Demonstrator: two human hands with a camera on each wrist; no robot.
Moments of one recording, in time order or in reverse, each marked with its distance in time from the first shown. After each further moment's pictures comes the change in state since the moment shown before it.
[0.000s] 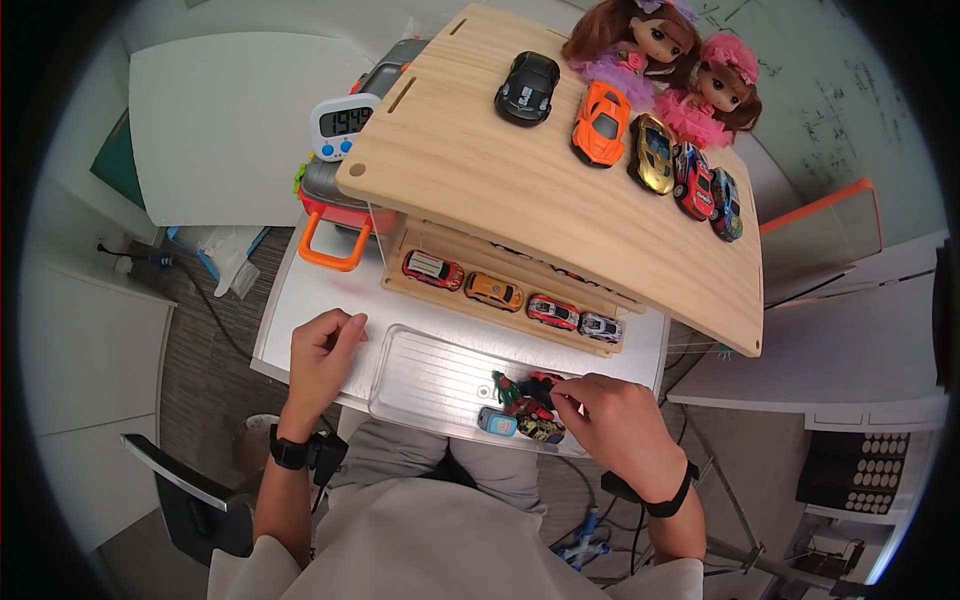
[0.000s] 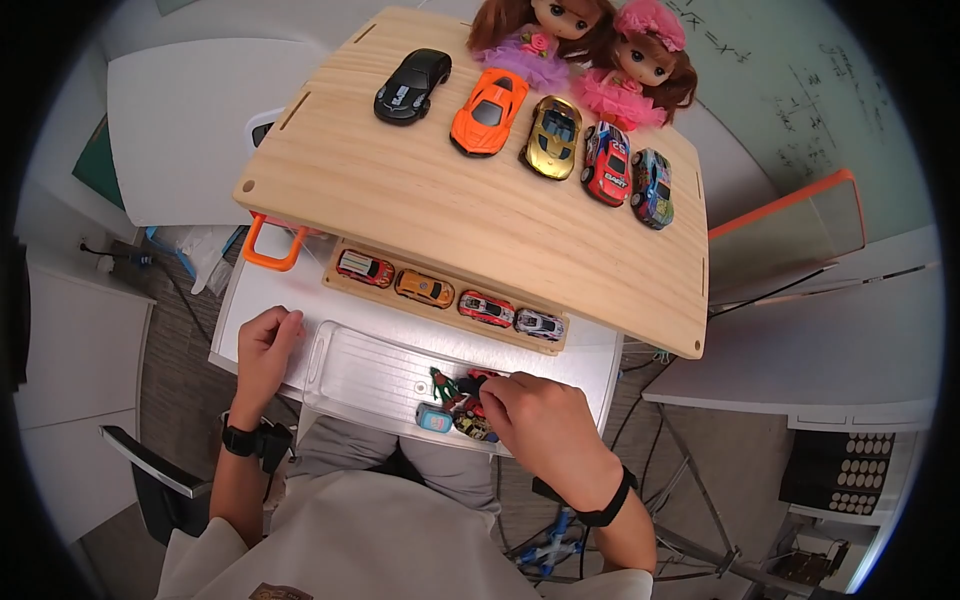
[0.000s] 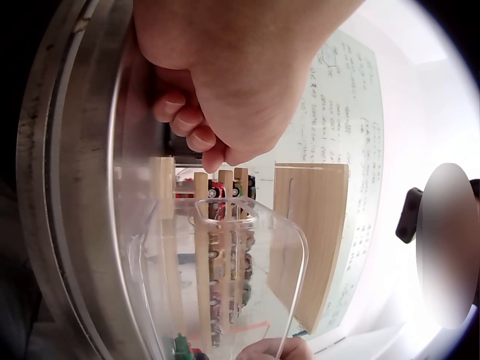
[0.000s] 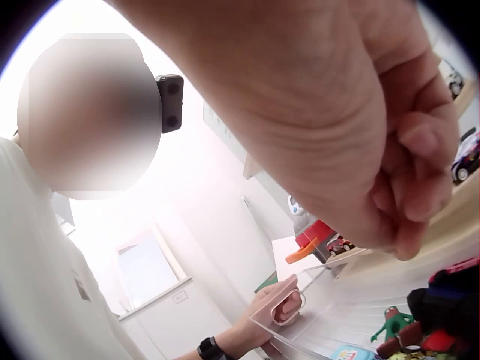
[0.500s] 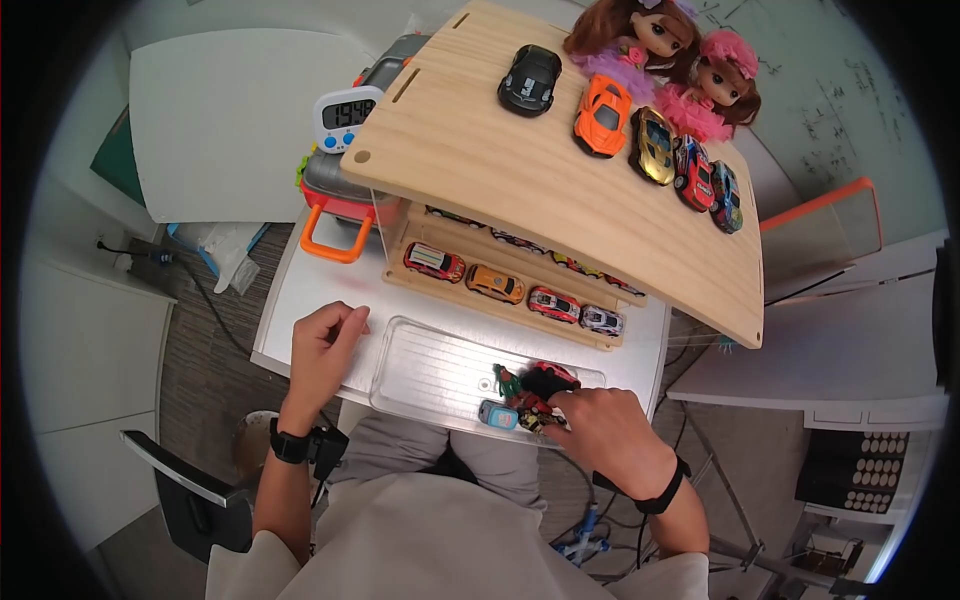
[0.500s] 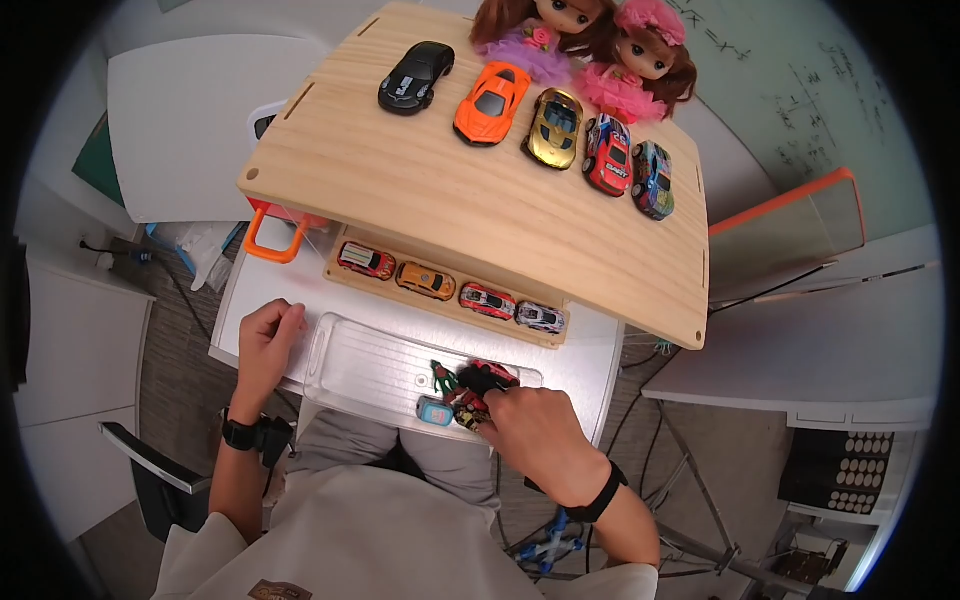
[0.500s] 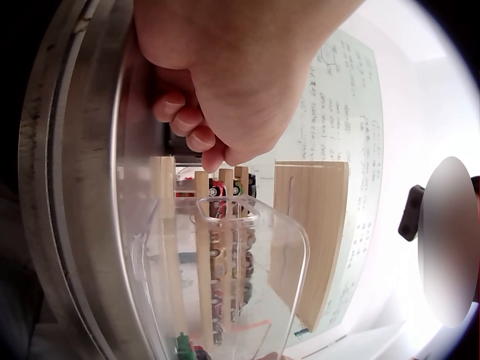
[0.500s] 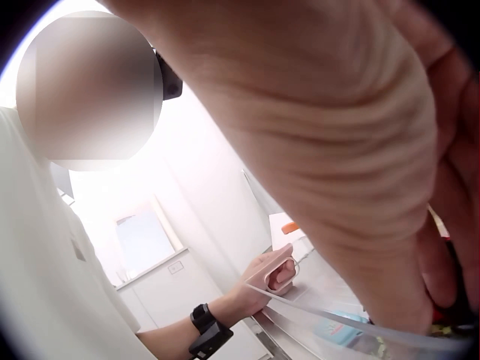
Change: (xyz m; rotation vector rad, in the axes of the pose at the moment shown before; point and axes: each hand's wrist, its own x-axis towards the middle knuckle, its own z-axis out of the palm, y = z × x) left_hand 0.000 0.004 0.002 0.014 0.002 0.011; right_hand -0.010 -0.001 0.010 -0.152 -0.324 0.017
